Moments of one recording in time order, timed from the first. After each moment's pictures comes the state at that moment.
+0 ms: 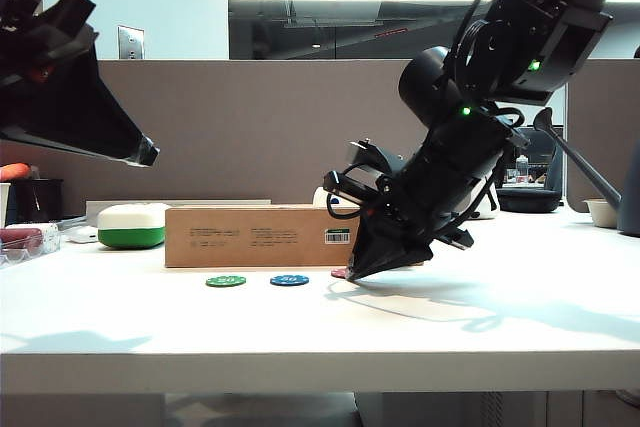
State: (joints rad) left arm -0.72 0.81 0.35 0.00 -0.04 0.03; right arm 0.48 1.95 1.13 -0.01 -0.31 0.21
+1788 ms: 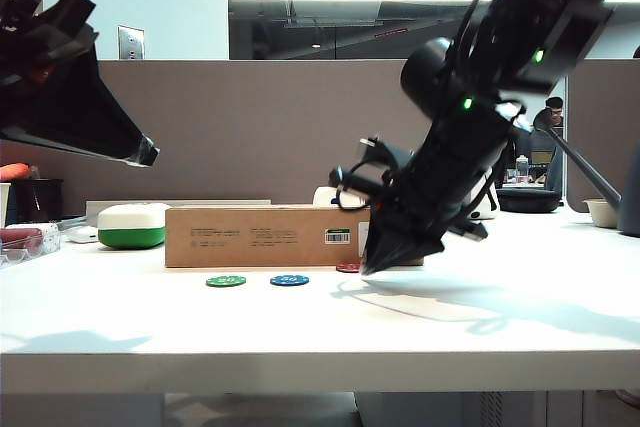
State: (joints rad) left arm -0.72 0.81 0.35 0.00 -0.04 0.03; right arm 0.48 1.90 1.13 -0.05 -0.24 0.26
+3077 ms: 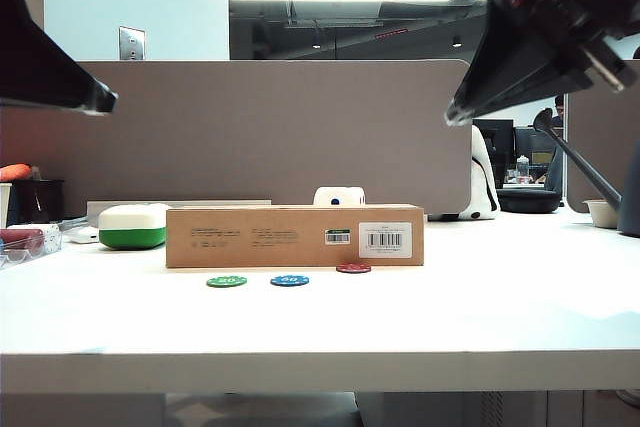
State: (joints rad) left arm -0.72 0.49 0.23 0.01 -0.04 0.03; right arm 0.48 1.07 0.73 -0.27 -0.31 0.22
